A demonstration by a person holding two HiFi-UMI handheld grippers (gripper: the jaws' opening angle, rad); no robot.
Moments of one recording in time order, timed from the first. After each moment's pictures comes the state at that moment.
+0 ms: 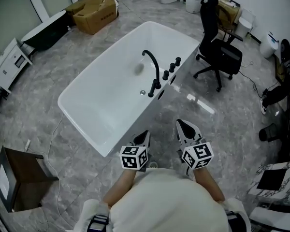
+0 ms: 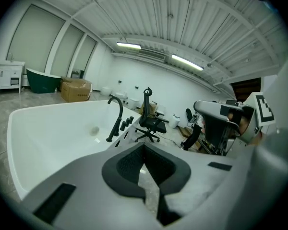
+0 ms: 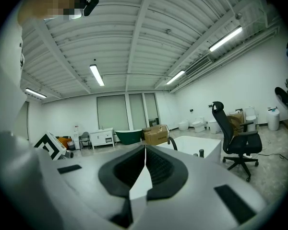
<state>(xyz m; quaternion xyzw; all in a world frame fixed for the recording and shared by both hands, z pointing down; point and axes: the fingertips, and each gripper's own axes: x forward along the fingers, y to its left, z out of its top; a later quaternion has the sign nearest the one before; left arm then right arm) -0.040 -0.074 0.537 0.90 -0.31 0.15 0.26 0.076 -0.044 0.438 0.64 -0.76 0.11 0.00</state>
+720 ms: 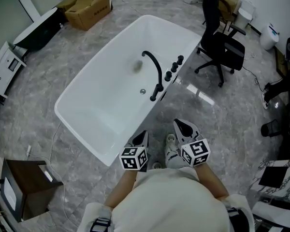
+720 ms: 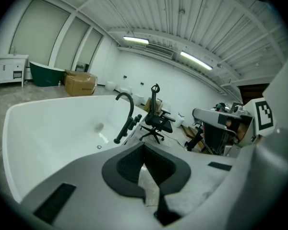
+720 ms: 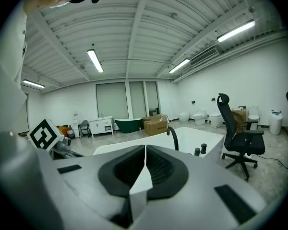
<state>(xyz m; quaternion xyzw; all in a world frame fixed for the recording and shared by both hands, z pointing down) -0.039 -0.160 0.571 0.88 -0.32 0.17 0.29 0.082 -0.137 0.489 0.63 -0.76 0.14 0.07</state>
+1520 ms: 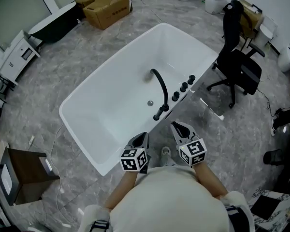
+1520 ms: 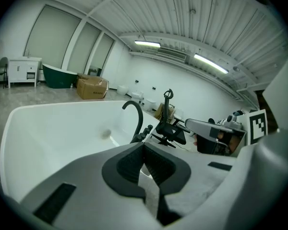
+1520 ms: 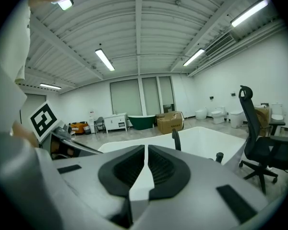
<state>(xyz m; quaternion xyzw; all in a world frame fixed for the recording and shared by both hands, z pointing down) 0.029 -0.262 0.563 0.85 -0.40 0.15 0.30 0.147 -0.259 0.516 0.55 -0.82 0.14 0.09</state>
